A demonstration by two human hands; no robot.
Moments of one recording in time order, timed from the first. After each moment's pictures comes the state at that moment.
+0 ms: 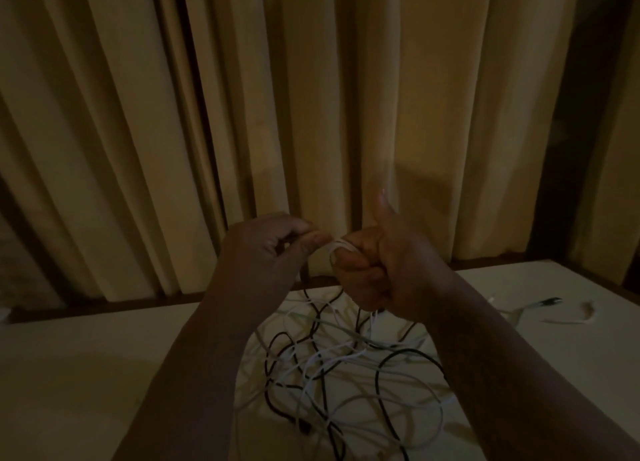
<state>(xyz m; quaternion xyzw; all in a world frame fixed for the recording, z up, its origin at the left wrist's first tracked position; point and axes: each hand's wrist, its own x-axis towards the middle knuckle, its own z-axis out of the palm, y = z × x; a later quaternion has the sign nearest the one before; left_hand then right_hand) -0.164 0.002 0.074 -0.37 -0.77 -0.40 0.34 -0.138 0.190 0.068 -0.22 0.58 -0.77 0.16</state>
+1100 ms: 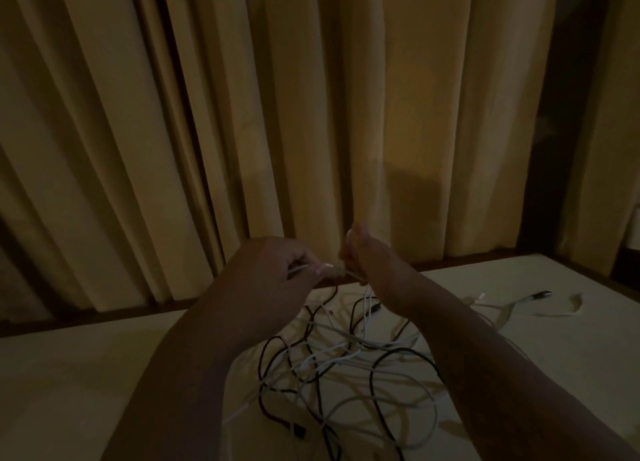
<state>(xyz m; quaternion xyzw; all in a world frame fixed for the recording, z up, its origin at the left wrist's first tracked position) -0.151 0.007 0.077 -0.34 -0.88 -0.29 0.18 -0.165 0.202 0.034 -0.10 0.83 -0.53 -0.16</state>
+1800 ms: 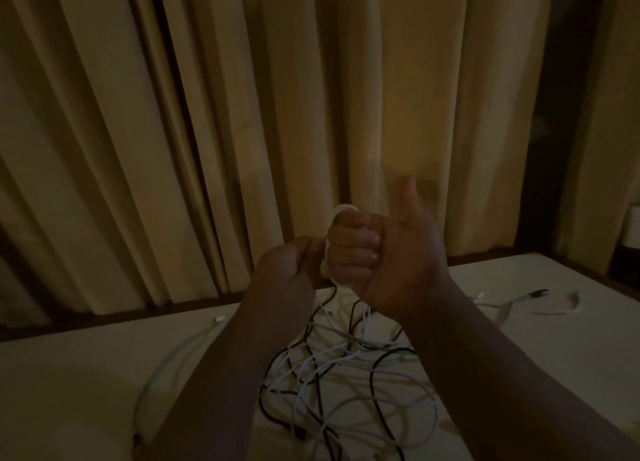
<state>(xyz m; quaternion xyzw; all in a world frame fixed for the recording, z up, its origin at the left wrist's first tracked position) -0.165 0.032 0.048 -0.33 -0.78 -0.51 0.15 -0.144 0.192 0.062 -0.30 0.28 -0.89 0.17</state>
